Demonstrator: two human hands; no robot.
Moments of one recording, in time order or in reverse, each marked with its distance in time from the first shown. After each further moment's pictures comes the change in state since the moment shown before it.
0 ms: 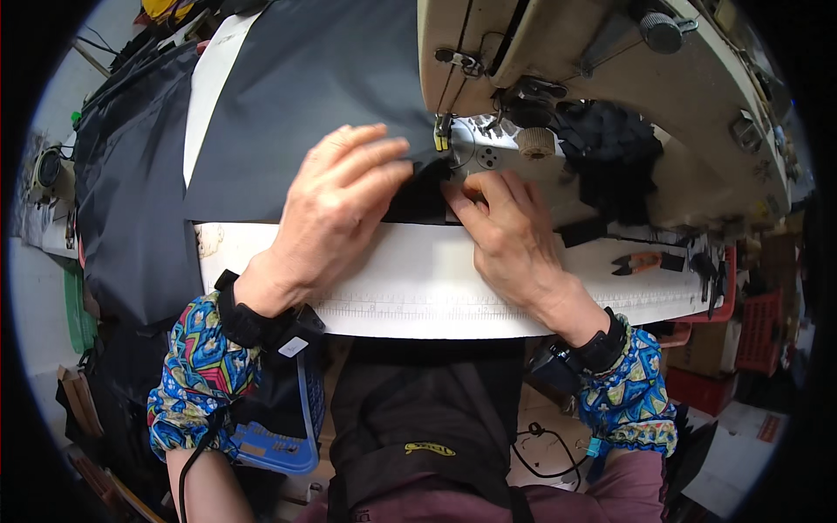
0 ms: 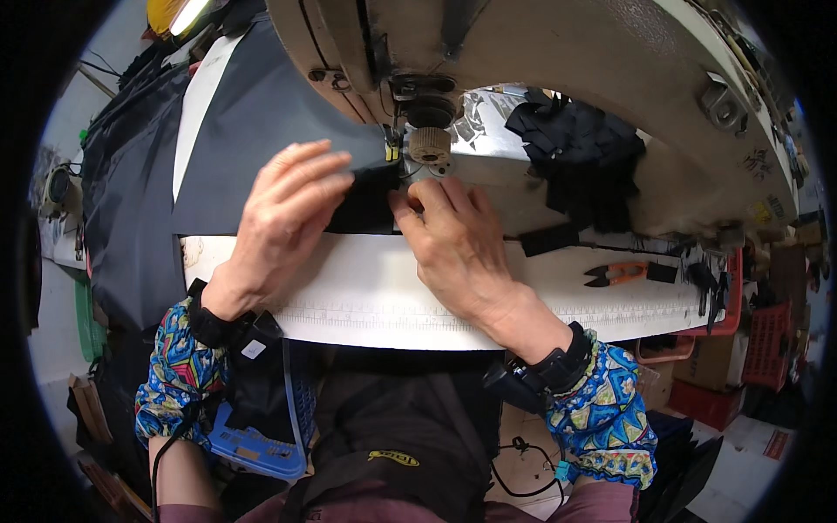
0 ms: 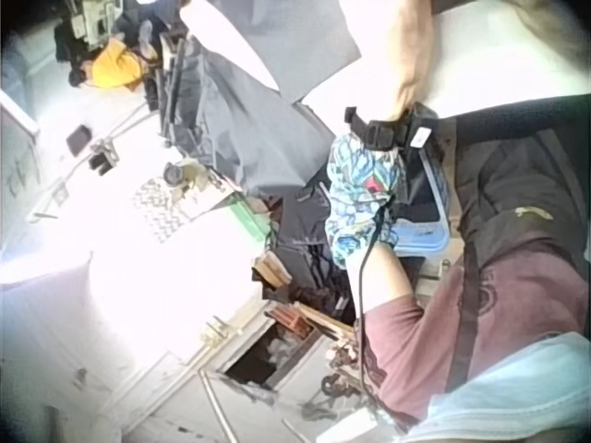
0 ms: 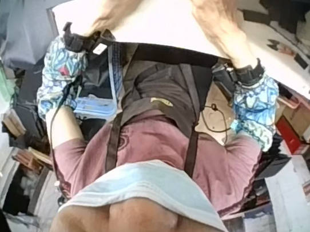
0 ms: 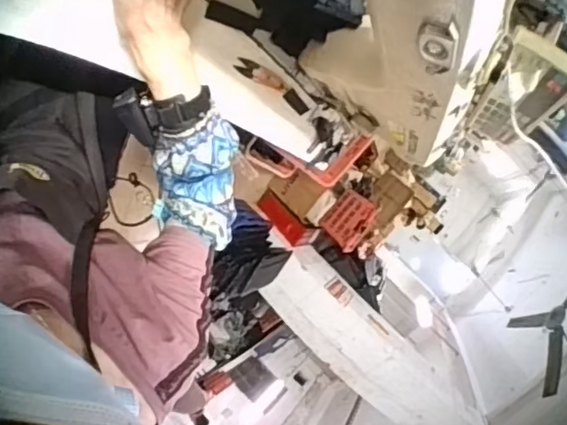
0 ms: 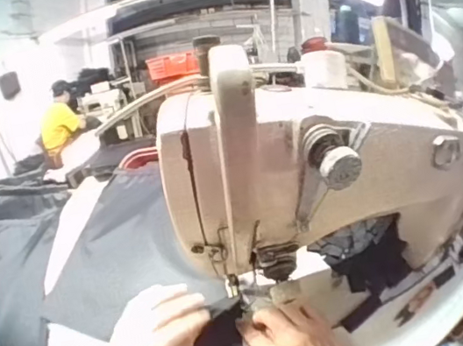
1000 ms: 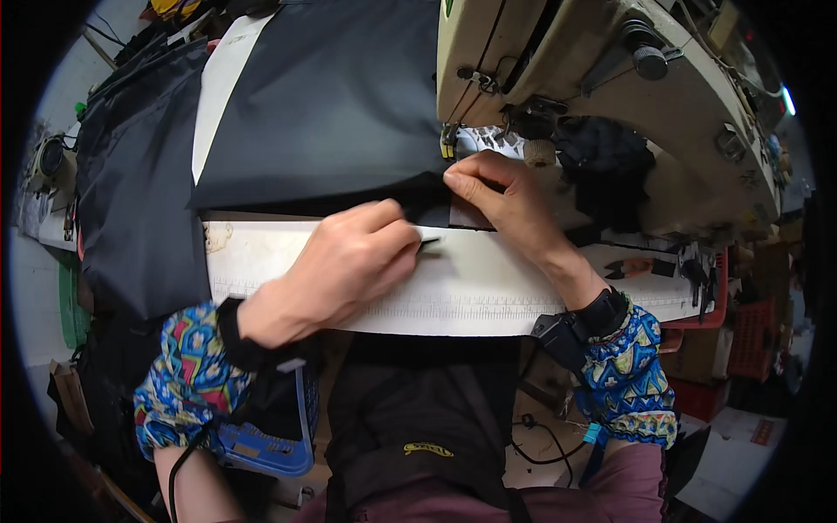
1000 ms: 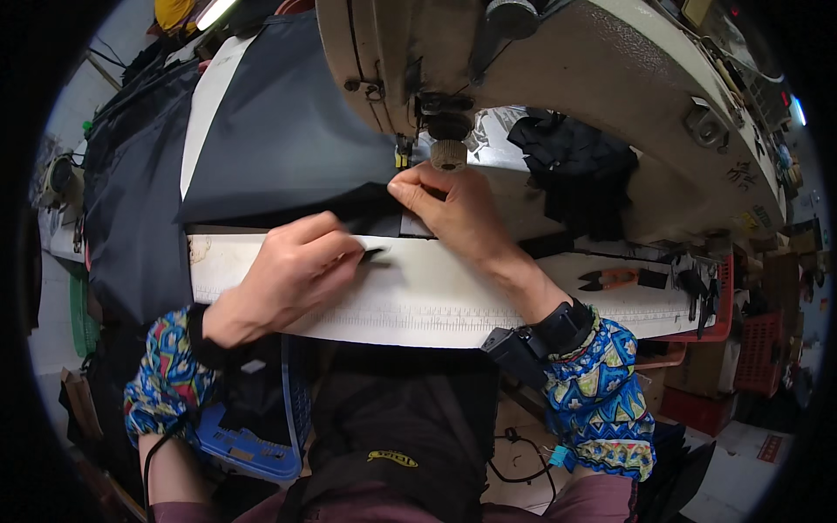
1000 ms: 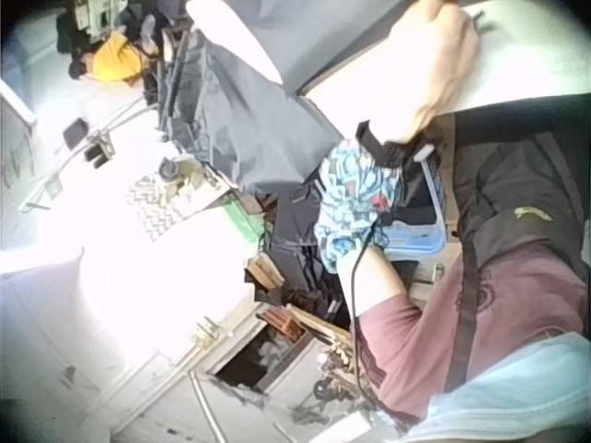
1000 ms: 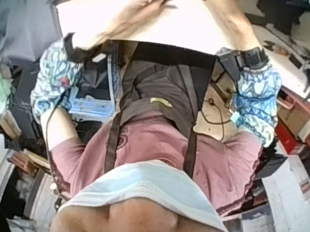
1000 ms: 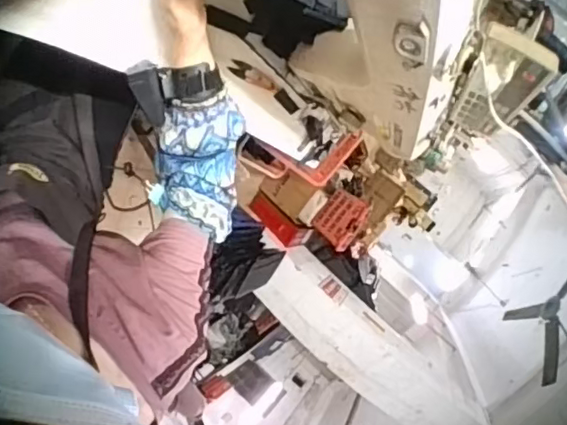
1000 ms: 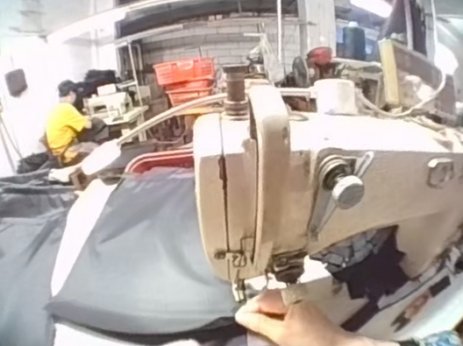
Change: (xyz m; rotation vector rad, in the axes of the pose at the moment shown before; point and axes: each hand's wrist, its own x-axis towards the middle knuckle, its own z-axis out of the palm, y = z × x) left_hand -0.023 0.024 -0.017 -0.396 -0.238 -0.107; right_hand 0.033 0.020 0.016 0.903 0.017 0.387
